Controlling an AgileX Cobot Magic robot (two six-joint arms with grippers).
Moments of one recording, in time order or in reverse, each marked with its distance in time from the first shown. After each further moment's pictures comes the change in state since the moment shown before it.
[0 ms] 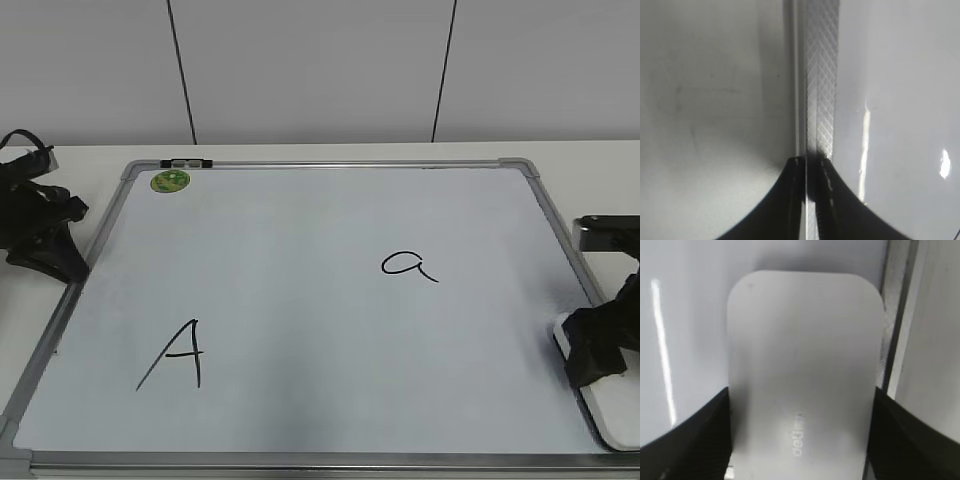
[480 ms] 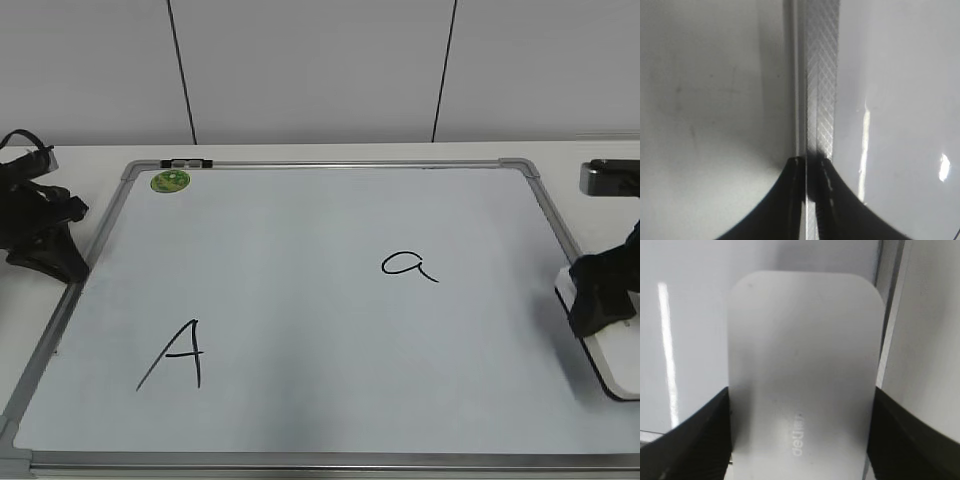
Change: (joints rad) left arm 0.000 0.000 0.000 0.000 0.000 0.000; right arm 0.001 -0.066 -0.132 0.002 0.177 0.002
